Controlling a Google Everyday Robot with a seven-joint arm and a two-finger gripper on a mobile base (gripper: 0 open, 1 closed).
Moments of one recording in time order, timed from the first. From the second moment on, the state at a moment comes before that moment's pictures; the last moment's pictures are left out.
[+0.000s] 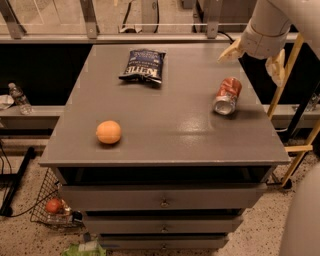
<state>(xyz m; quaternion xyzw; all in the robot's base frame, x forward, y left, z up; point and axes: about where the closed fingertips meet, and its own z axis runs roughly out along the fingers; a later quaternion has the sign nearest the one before) 0.659 -0.261 0.907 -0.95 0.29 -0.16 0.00</state>
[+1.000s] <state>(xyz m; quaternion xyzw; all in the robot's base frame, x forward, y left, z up) 0.655 -0.236 0.883 -0.97 0.22 -0.09 -0.01</state>
